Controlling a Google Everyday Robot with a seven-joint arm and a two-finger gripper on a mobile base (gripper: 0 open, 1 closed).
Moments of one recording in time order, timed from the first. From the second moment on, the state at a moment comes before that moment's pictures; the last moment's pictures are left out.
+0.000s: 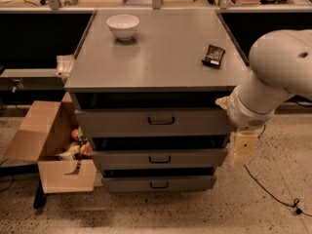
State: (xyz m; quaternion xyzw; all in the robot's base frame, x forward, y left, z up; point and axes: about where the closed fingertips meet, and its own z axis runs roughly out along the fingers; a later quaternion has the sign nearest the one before) arm 0.473 -0.206 0.790 -0.70 0.71 -0.01 0.11
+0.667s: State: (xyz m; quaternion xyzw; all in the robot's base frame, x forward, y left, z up) arm 0.531 -0.231 0.721 -0.73 0.67 -0.07 0.12
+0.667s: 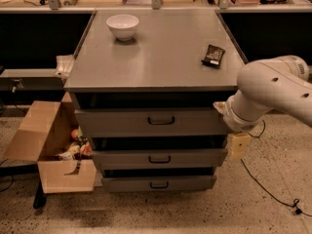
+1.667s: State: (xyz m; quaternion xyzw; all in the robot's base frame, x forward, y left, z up) arm 0.605 -0.224 0.667 -0.74 0.65 -0.06 0.13
